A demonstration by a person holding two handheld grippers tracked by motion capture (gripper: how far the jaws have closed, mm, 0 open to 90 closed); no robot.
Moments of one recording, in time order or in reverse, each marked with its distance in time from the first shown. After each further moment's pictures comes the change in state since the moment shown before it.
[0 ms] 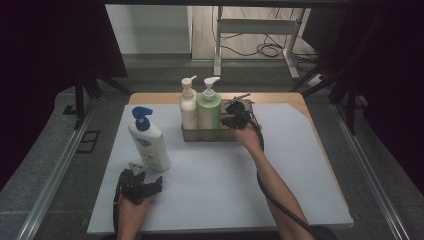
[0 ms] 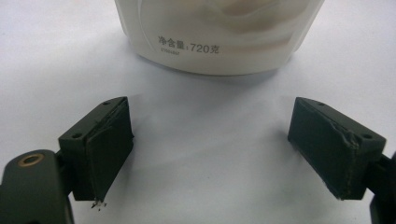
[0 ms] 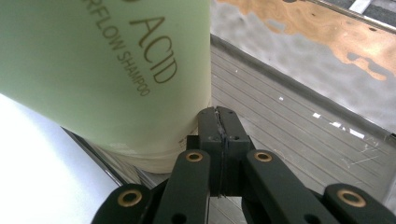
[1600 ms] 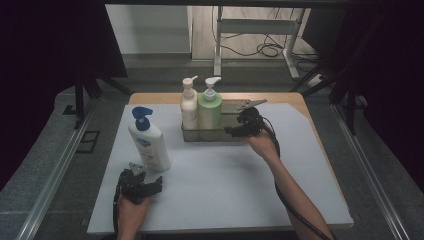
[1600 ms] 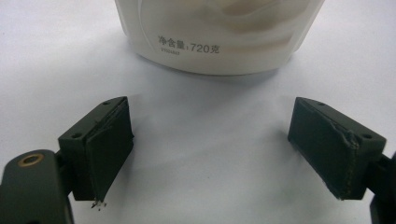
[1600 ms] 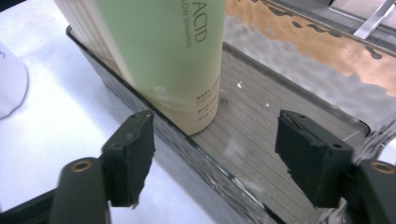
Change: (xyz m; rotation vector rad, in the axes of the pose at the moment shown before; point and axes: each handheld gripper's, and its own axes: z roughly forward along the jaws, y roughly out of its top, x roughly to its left) left arm 0.000 0.000 0.000 0.001 -0.001 -0.002; right arm -0.001 -0.028 -0.052 -0.094 0.037 -0.069
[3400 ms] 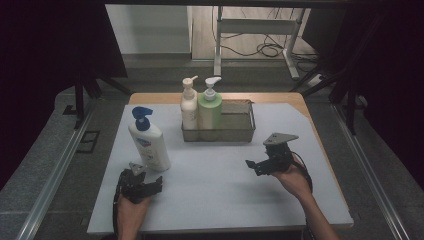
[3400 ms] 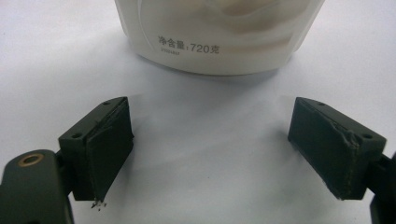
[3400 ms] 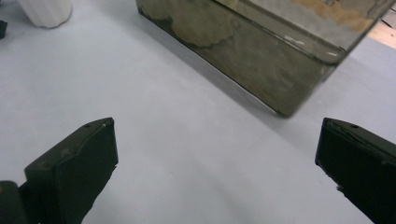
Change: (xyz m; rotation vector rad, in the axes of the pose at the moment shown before) left arm 0.000 0.000 0.000 0.001 0.002 -0.001; right arm 0.024 -0.094 -0.082 -0.032 -0.023 -0.076
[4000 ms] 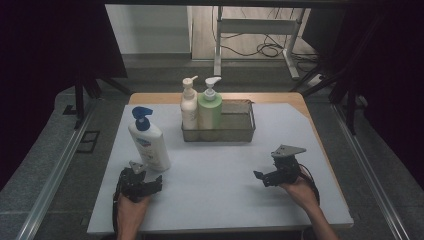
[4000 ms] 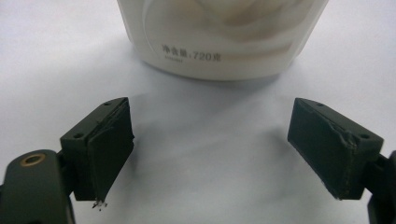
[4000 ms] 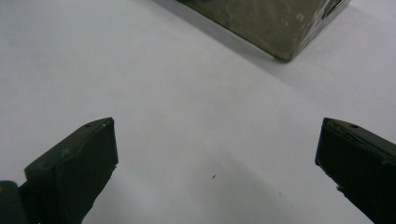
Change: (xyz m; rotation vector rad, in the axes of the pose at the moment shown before) left arm -0.001 0.006 -0.004 0.003 0.021 0.011; right arm -0.004 -0.047 -0.003 0.024 -0.006 0.031
